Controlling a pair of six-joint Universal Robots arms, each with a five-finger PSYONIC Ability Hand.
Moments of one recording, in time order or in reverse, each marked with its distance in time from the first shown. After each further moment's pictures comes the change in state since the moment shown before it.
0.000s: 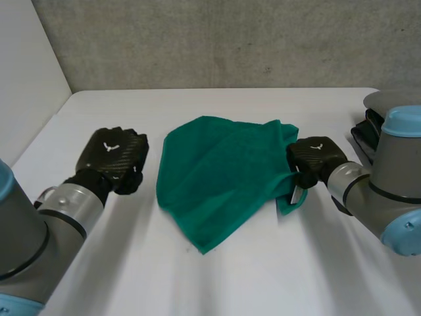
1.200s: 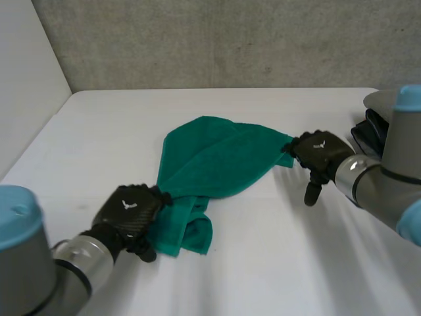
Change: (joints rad) left arm -0.102 -0.042 -0.101 -0.166 -0.033 -0.003; right arm -0.010 -0.043 -0.054 0.198 0.017 -0.217; left_hand -0.780 -0.808 -0.799 -0.809 -0.770; right_hand -0.908 -0.970 -0.974 -0.979 -0.936
